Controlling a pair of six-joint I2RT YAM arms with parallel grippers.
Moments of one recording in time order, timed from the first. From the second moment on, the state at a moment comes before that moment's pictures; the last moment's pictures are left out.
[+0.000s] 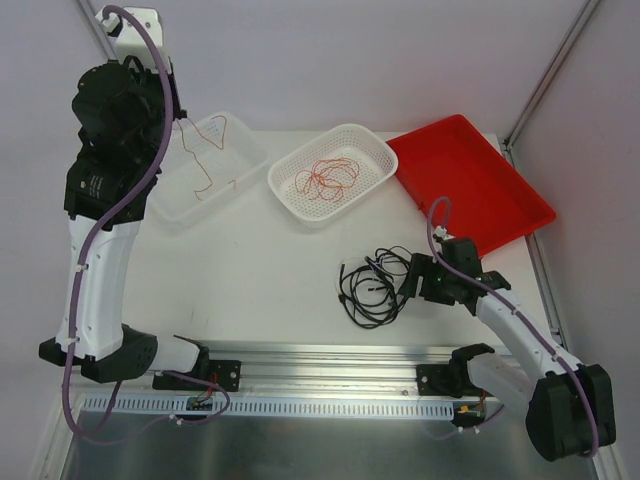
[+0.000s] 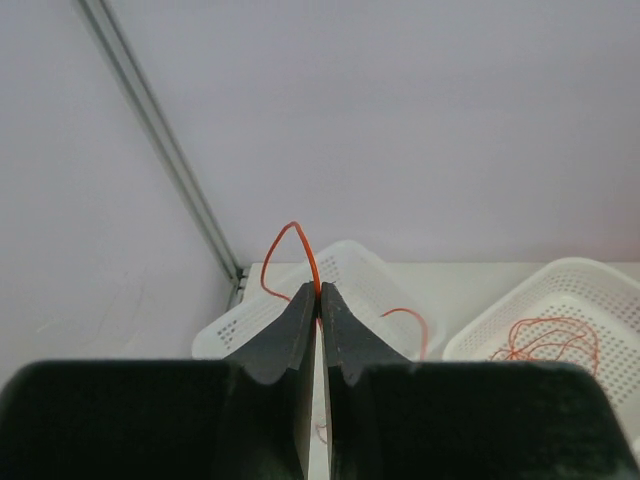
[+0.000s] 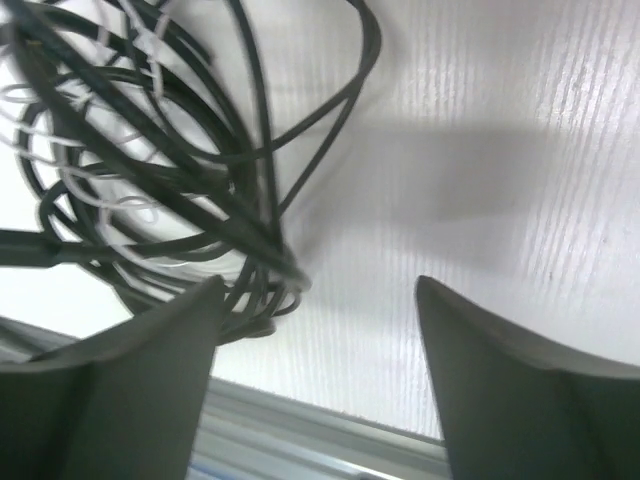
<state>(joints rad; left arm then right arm) -0.33 1.35 2.08 -0.68 -0.44 0.16 0.27 0.97 0.51 -0.54 -0.17 0.43</state>
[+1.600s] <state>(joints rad) -0.33 1.12 1.23 -0.28 0.02 -0.34 0.27 0.85 0.63 -0.71 -0.19 0.35</state>
